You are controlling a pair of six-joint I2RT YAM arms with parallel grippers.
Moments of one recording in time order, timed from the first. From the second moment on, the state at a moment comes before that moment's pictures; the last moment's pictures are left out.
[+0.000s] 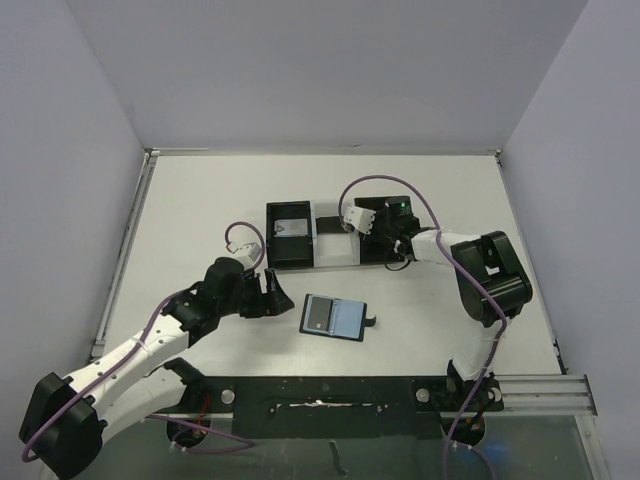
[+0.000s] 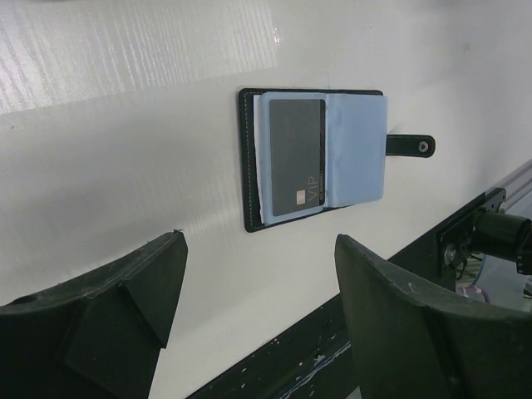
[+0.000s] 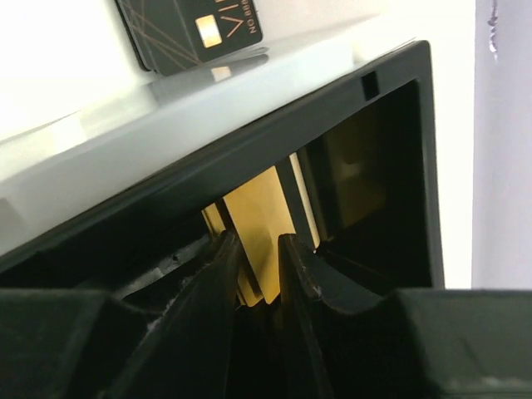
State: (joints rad) left arm -0.62 0.91 0.49 -0.27 0.18 -0.72; right arm 0.34 1.84 0.97 0.19 -0.15 -1.06
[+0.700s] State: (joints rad) left arm -0.62 0.92 0.49 -0.26 0.21 -0.73; right arm 0.33 1.67 0.96 0.16 -0.17 -0.91
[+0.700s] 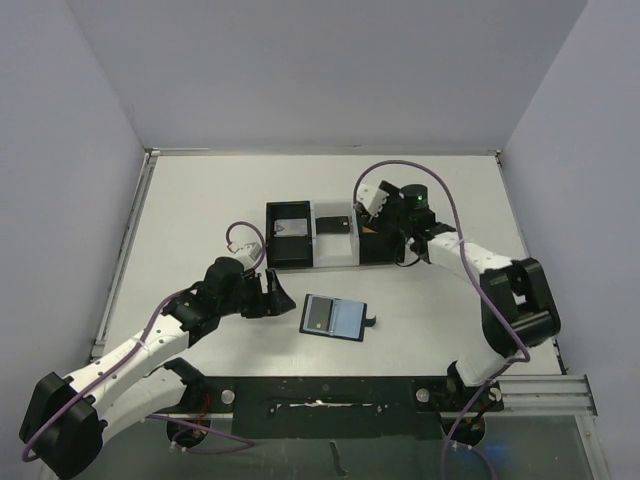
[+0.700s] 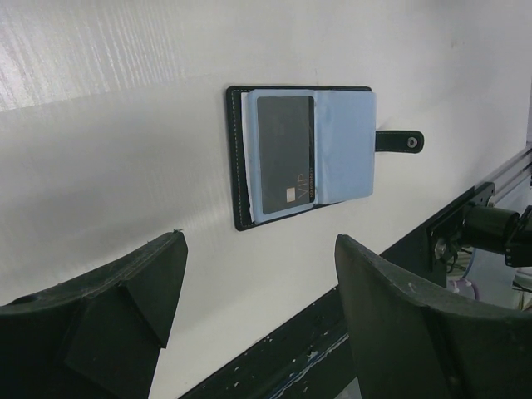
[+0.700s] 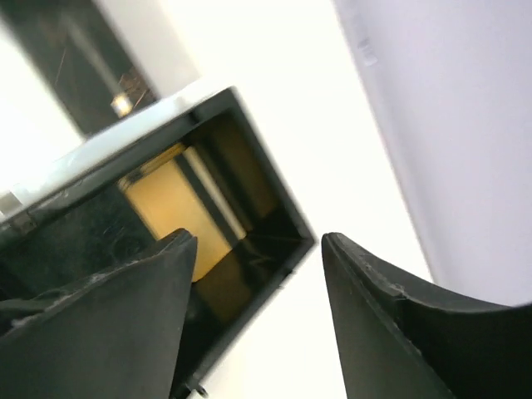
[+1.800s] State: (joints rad) left arm -0.58 0.91 0.41 -0.03 0.15 -0.84; right arm 0.57 1.02 0.39 0.21 -0.12 0.84
